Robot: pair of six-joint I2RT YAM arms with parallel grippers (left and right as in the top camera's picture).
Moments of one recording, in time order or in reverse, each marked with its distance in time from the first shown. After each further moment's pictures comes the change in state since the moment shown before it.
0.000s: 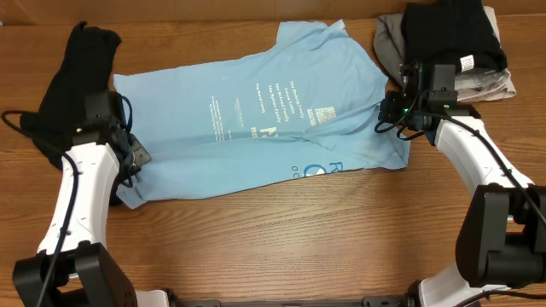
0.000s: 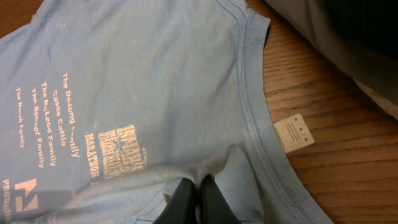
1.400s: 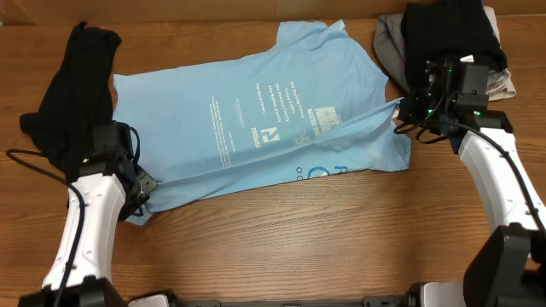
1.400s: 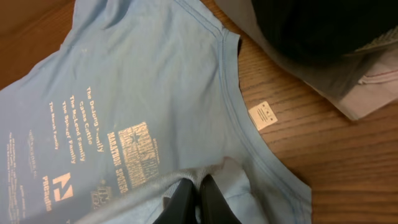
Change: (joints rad) left arm 0.000 -0.142 -0.217 -0.011 0.022 -0.174; right arm -0.069 -0.159 0.000 -0.121 -0.030 0.022
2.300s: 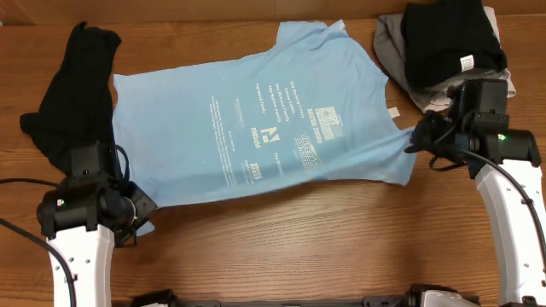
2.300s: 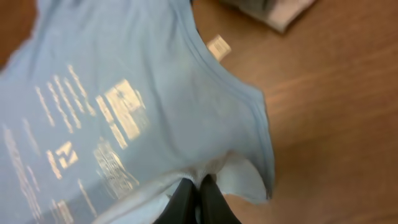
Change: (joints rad) left arm 0.000 -0.319 0.097 -0.362 0.138 0.023; right arm -0.005 -0.249 0.000 -0.352 0.114 0.129
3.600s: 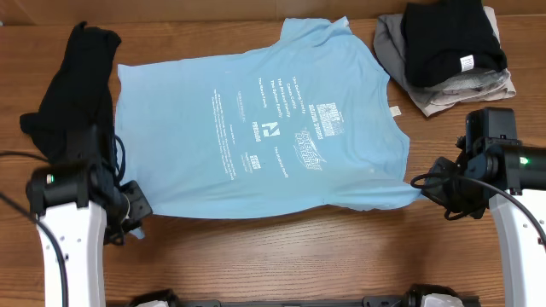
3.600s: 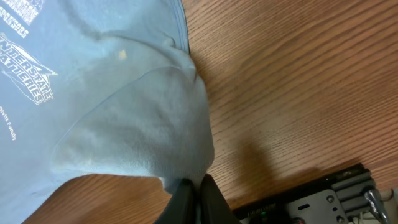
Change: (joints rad) left arm 0.000 0.080 0.142 -0.196 -0.008 0.238; right arm 0.000 -0.139 0.057 -0.601 0.126 0.057
